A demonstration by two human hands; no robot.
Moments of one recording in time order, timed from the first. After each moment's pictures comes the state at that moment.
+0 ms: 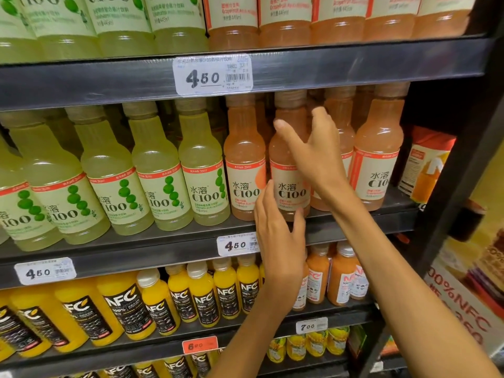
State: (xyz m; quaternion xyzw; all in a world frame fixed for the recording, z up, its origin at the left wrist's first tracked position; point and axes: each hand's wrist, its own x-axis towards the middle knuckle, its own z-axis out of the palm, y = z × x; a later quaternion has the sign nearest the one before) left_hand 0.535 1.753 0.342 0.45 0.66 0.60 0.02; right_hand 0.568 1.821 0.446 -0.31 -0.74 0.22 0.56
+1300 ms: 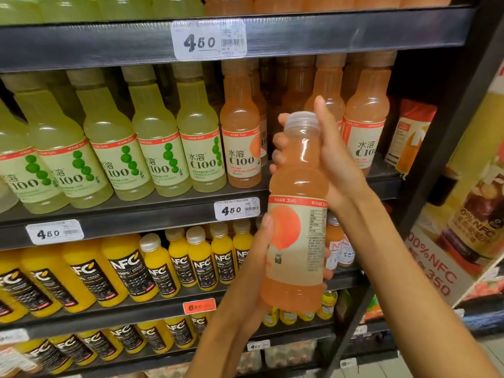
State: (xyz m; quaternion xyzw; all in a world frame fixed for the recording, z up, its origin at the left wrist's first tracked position) left_hand 0.537 1.644 0.327 0.41 0.38 0.59 0.59; right_hand 0.613 1.771 0.422 -0.01 -0.47 0.82 0.32
